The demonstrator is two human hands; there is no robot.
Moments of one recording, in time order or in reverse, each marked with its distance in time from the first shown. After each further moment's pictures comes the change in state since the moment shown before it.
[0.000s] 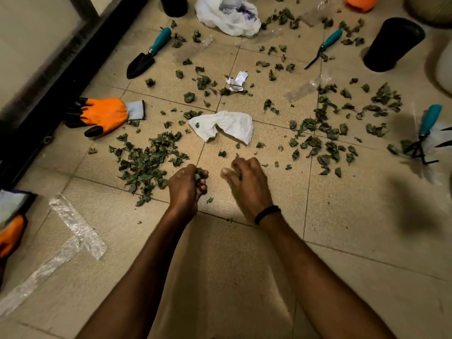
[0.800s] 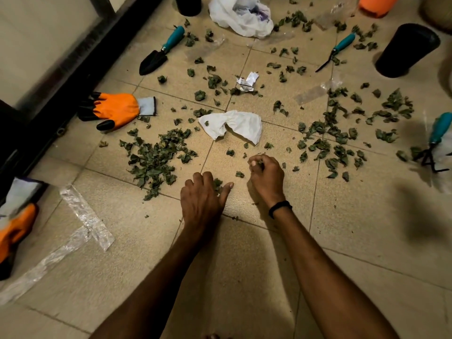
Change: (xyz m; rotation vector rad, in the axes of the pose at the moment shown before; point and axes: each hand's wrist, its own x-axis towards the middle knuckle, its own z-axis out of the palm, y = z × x) left_hand -0.021 -0.040 -0.011 1.642 0.226 0.787; right_hand 0.021 0.014 -0.004 0.332 0.122 0.228
